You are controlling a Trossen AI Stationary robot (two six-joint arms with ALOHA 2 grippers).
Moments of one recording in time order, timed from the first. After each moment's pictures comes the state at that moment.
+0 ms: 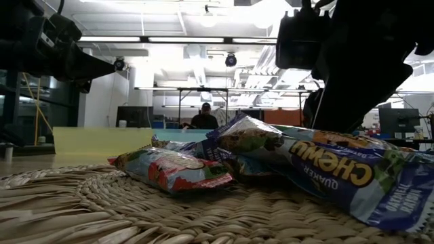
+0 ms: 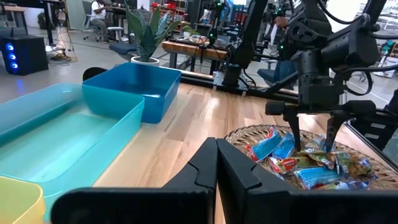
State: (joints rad) left arm 0.12 0.06 0.01 0.00 -0.01 -0.14; right arm 0.46 1.80 0.96 -0.10 0.10 0.76
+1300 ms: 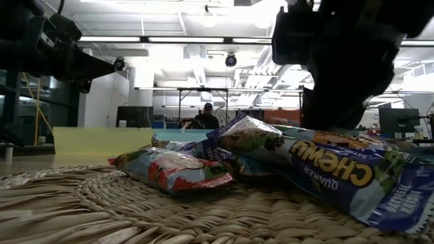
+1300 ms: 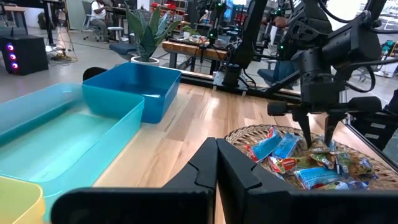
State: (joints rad) left arm 0.12 0.06 0.01 0.00 -0.01 -0.14; right arm 0.46 1.80 0.96 -0.06 0.09 0.81
